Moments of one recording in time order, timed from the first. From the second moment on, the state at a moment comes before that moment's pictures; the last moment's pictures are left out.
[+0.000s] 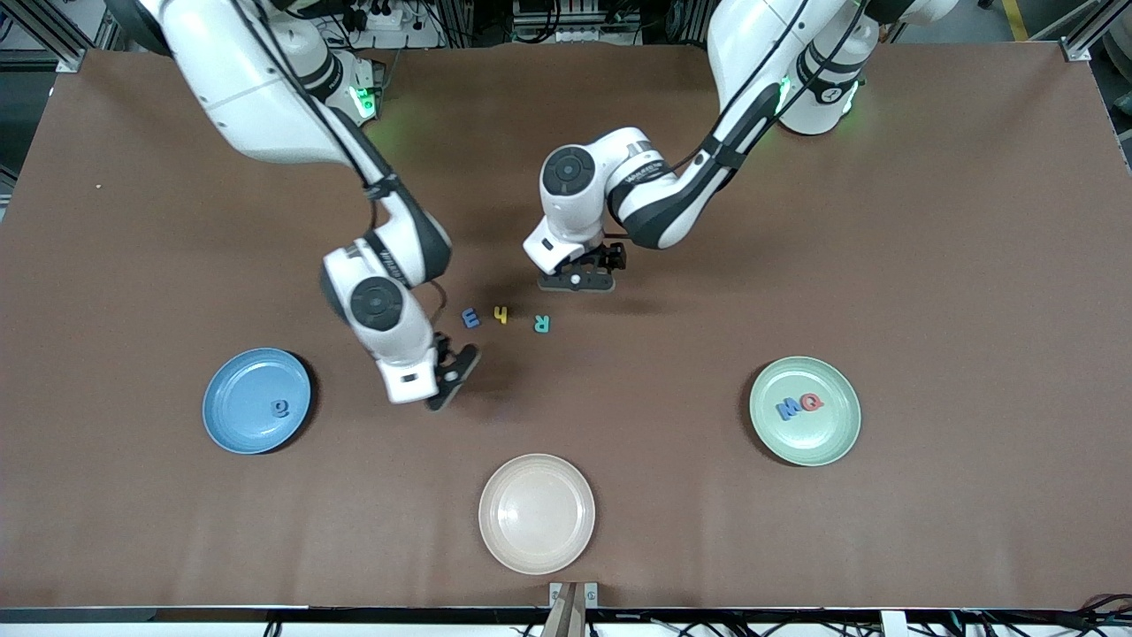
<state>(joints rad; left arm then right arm) -0.58 0.65 -0.38 -1.71 0.30 2.23 -0.98 0.29 0.63 0.09 -1.70 -0.25 2.33 -0.46</state>
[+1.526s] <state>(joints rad) -0.58 0.61 -0.43 -1.94 0.36 2.42 -1.25 -0.06 0.48 0.03 -1.72 -0.23 2.08 -0.55</state>
